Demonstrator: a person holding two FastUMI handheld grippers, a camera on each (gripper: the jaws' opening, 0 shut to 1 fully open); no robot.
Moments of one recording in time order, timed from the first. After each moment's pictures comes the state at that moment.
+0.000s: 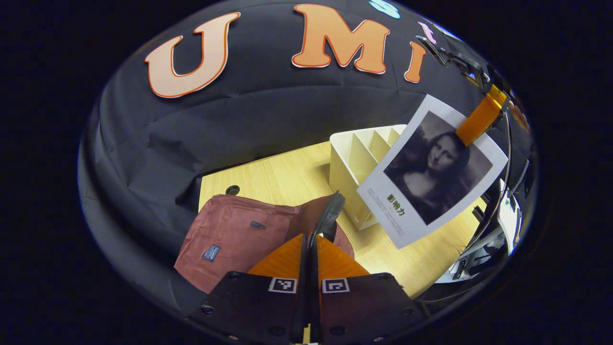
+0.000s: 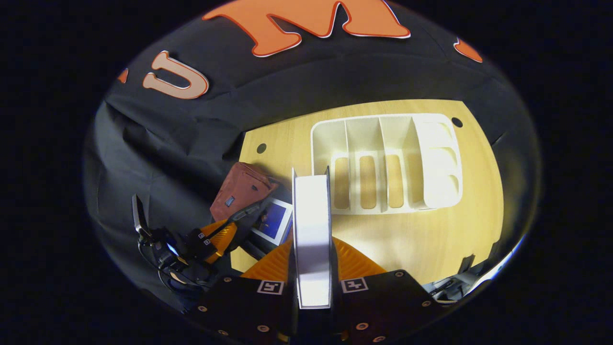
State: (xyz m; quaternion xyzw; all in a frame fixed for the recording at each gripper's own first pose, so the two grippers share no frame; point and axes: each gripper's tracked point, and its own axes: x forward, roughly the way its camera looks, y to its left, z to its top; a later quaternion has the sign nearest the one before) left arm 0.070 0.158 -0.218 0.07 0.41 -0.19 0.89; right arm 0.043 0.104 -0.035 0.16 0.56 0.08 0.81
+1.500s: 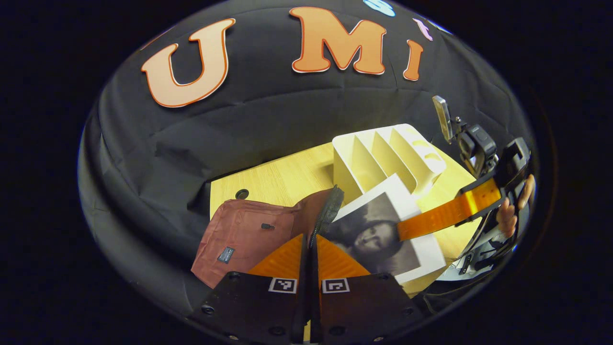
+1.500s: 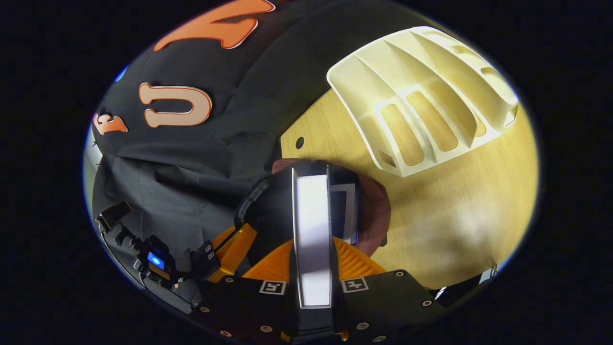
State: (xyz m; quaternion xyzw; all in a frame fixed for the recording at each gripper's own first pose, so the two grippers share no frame) left arm 0.072 0.170 -0.189 0.09 0.41 -0.18 0.89; right arm 0.028 0.239 -0.141 0.40 0.50 0.14 0.76
